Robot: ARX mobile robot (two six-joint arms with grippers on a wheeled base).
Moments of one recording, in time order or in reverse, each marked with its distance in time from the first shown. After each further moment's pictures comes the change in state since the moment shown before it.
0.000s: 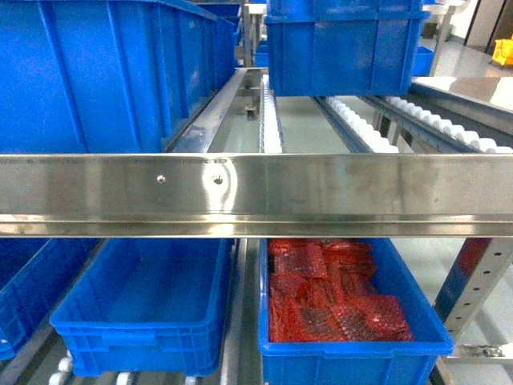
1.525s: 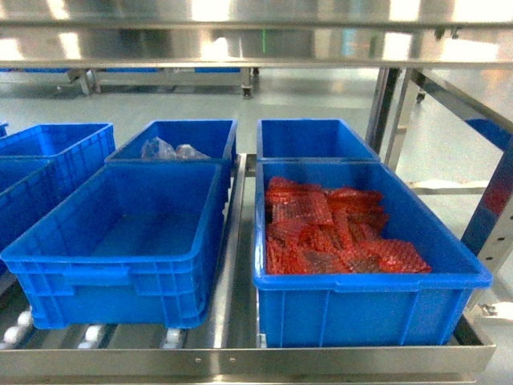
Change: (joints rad) left arm 0.000 0.000 0.000 0.000 0.000 0.000; right arm 0.000 0.000 0.000 -0.002 0.003 0.000
